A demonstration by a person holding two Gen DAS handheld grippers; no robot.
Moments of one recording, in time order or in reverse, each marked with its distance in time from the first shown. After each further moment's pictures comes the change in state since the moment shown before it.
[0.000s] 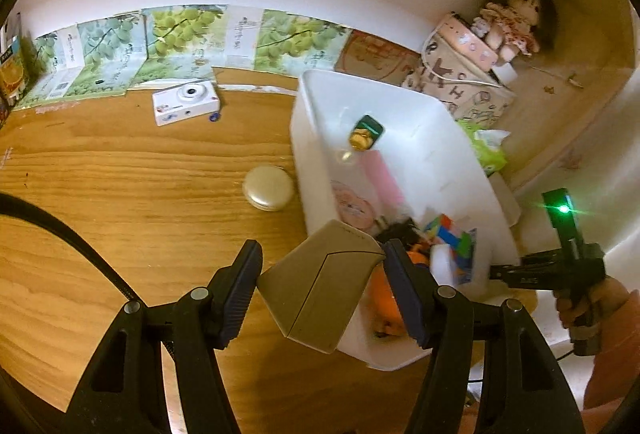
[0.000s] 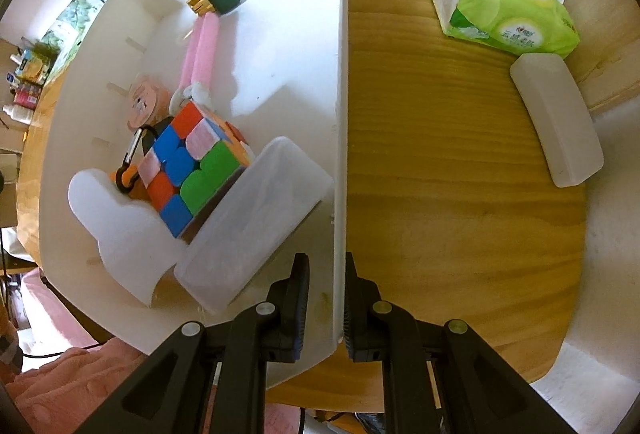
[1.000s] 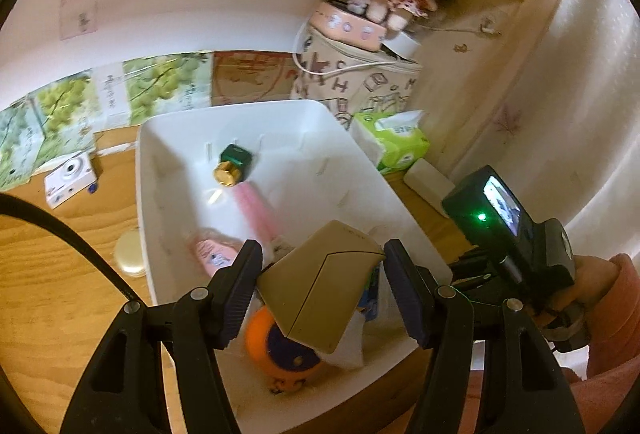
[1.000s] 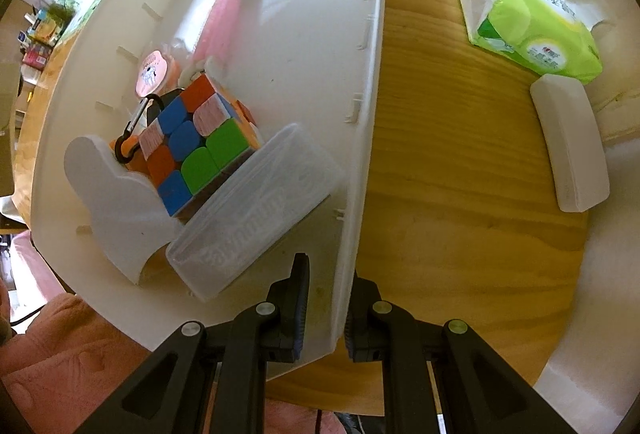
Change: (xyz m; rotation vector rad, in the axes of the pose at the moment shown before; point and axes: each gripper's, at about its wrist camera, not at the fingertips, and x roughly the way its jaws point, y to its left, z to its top) left arm 0.035 -0.113 0.013 0.251 -0.047 -0.157; right arm 0.018 0.018 0.006 -0.120 0.033 -0.016
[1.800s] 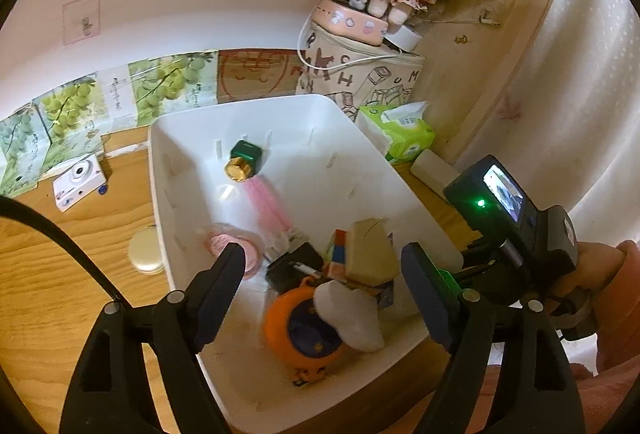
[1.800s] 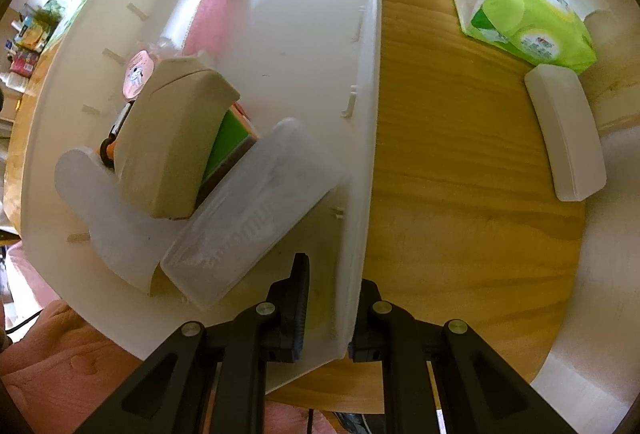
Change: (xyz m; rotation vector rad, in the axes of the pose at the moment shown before) left arm -0.011 0.012 -0.007 0.026 0.011 0.025; right arm 0.012 0.008 0.000 0.054 0.012 -0.033
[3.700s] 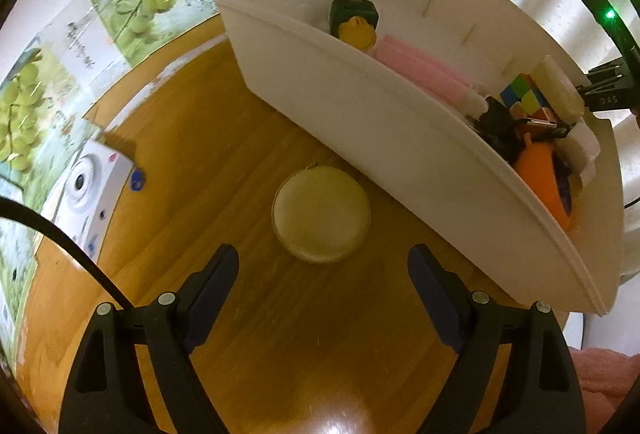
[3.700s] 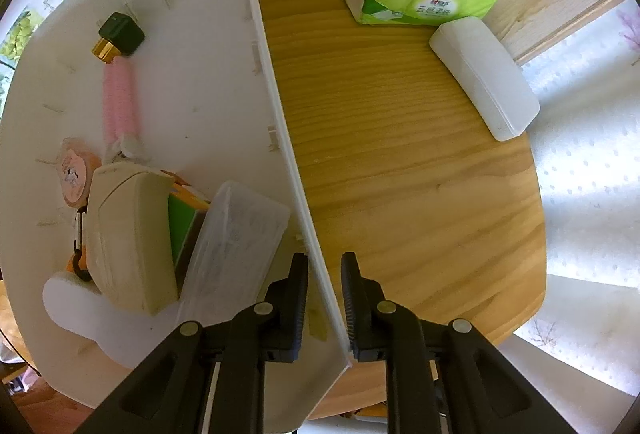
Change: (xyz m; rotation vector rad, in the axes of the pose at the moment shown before) left arm 0.096 0.167 -0.005 0.405 0.434 -0.046; right arm -0.029 -0.007 0.006 0.369 -0.013 -0.171
